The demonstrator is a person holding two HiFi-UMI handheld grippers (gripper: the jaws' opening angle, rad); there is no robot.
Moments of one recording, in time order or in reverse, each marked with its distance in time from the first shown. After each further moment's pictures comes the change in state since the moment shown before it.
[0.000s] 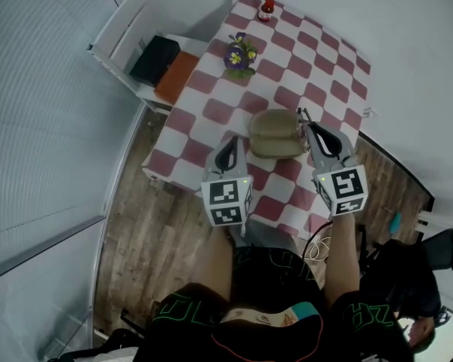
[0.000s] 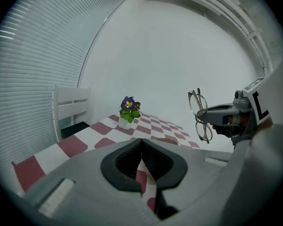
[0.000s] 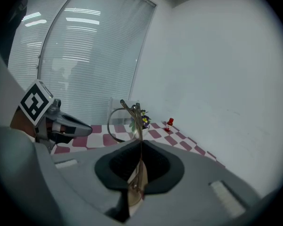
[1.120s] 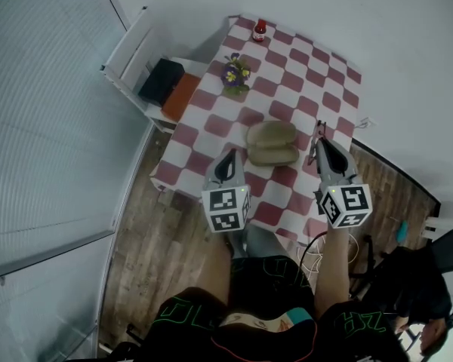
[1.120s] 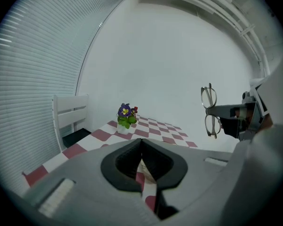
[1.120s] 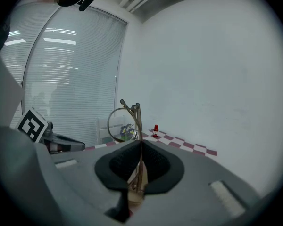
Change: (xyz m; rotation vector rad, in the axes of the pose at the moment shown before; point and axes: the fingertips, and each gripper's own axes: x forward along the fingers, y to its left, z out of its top) left arm -0.020 -0.011 0.013 0.066 -0.021 -0.001; right arm -0.059 -0.027 0.003 0.268 -0.152 -0.152
